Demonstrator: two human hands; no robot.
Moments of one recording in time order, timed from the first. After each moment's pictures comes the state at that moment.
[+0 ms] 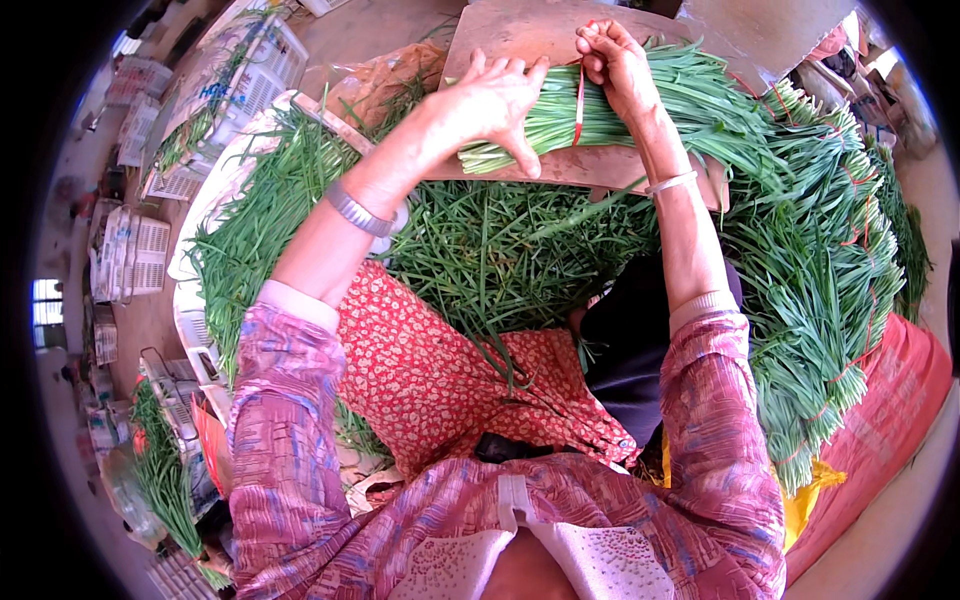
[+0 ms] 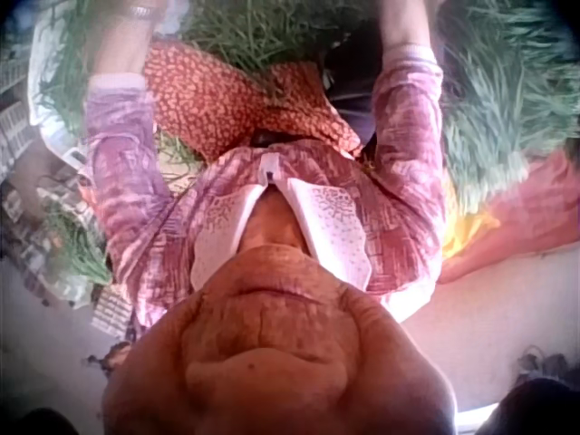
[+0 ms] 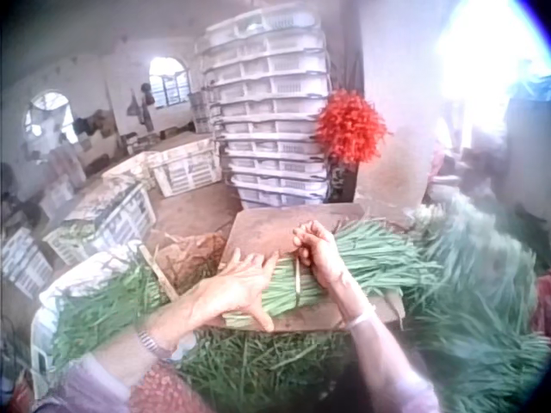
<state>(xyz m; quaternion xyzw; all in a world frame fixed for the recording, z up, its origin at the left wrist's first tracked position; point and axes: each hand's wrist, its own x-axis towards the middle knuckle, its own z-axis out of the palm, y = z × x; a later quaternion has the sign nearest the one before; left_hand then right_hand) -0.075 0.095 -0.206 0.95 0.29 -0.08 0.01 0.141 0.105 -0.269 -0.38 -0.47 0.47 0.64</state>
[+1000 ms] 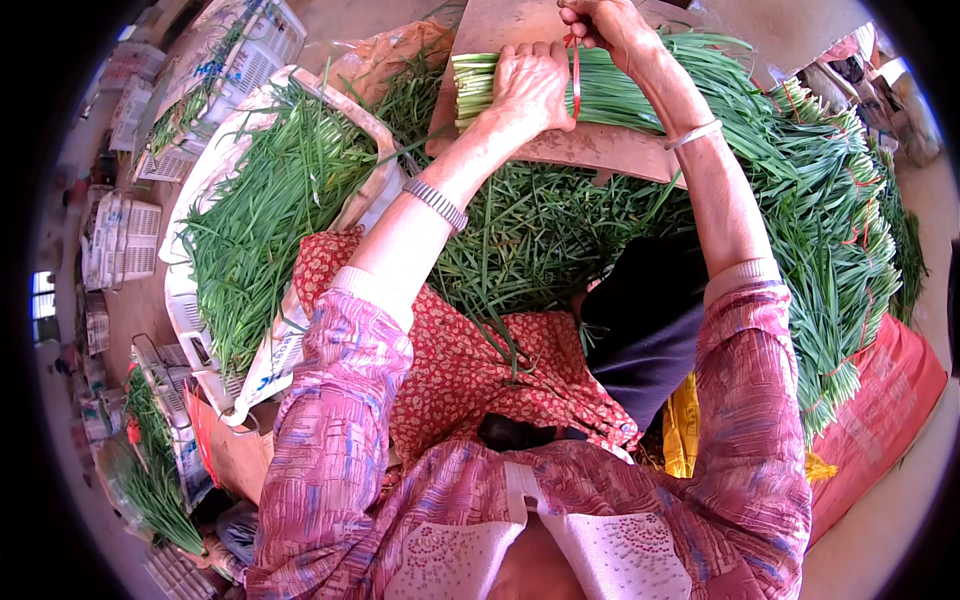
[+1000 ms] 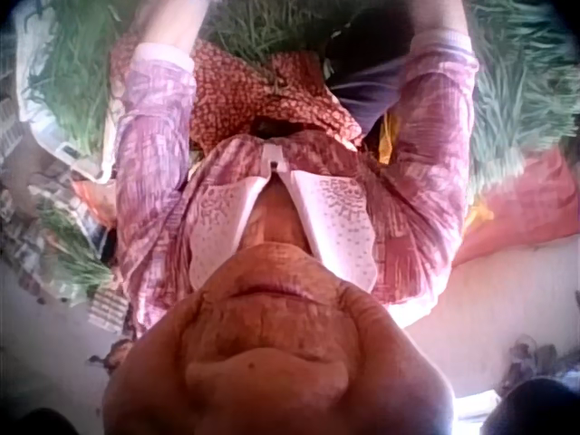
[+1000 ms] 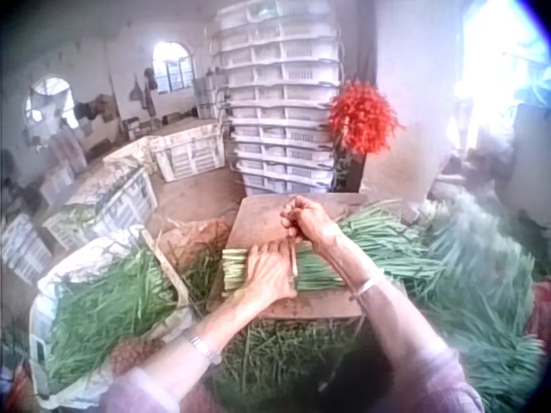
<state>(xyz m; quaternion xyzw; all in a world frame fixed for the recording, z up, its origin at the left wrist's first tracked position) -0.041 0.098 -0.267 0.91 0.39 0.12 -0.07 0.109 0.123 -0.232 -0.48 -0.48 0.48 0.55</state>
